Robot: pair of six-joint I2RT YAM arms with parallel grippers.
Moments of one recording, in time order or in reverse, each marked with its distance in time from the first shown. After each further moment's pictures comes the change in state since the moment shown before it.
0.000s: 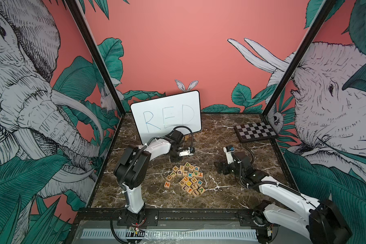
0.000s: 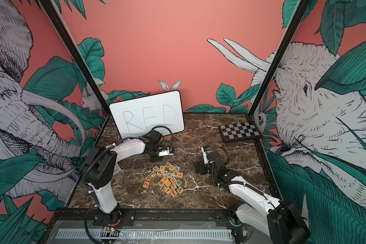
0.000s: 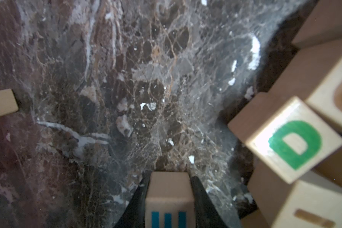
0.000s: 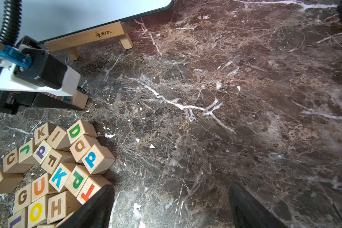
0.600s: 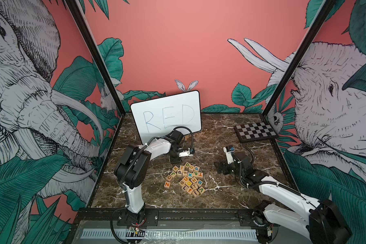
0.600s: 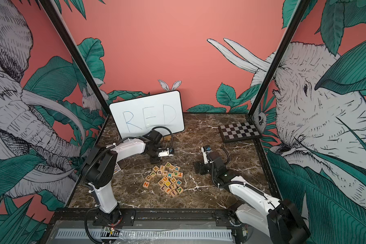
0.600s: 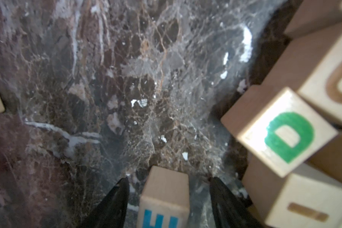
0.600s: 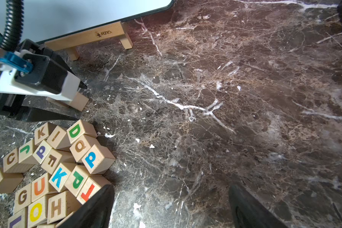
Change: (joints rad) left arm 0.002 0.004 0.006 -0.029 0.001 0.018; right arm 0.000 0.000 0.000 0.000 0.000 0.000
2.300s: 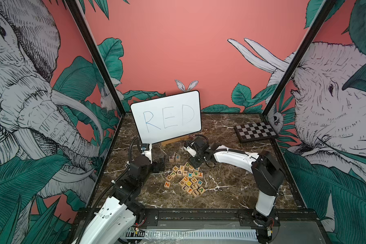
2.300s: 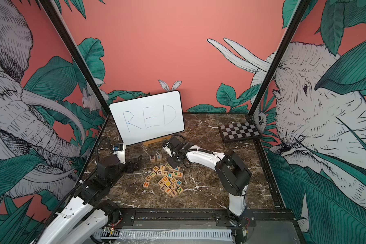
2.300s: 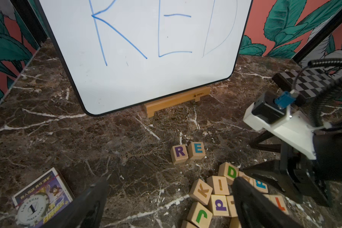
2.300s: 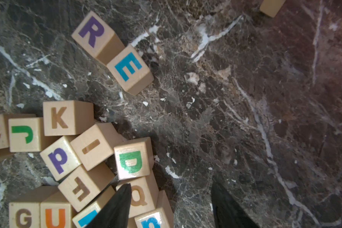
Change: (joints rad) left arm 0.005 -1.244 -0.606 0.131 -0.353 -1.350; right arm 0.270 0.809 0.835 -0.457 -0.031 -0.326
